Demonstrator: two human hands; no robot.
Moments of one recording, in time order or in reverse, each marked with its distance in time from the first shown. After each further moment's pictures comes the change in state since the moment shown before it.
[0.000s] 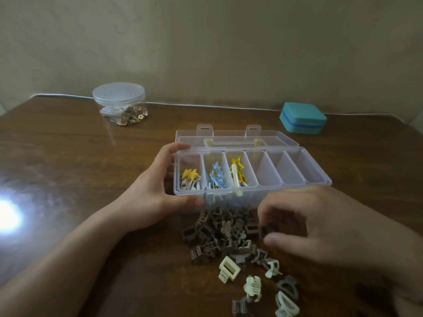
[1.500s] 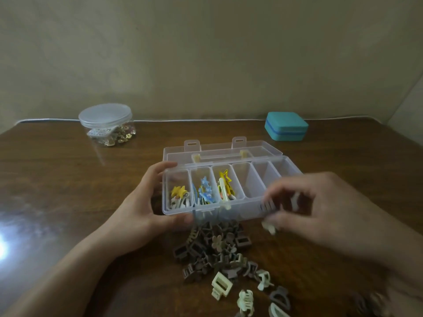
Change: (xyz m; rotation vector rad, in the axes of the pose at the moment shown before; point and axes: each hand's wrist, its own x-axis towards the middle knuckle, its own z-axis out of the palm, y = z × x) left_hand 0.000 0.001 -0.001 0.002 -0.003 -0.016; right_hand -0.008 -0.004 -0.023 0.225 0.097 0.309
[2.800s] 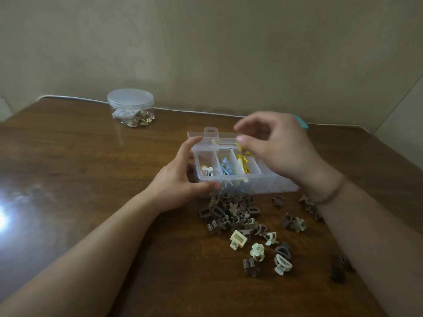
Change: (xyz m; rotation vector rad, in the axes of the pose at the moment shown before) left_hand 0.001 -0.001 0.008 0.190 0.041 0.048; right_hand 0.067 -0.049 0.020 0.244 0.444 -0.129
